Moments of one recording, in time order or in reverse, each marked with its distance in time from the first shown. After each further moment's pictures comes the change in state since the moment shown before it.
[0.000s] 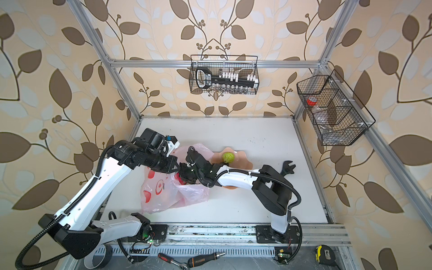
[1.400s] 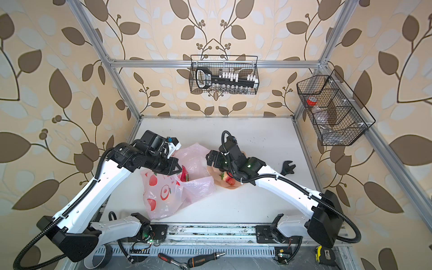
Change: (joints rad) left arm -0.017 -0.026 -0.034 0.033 0.028 -0.010; right arm -0.218 -0.550 -0.164 -0.563 0.426 -0.343
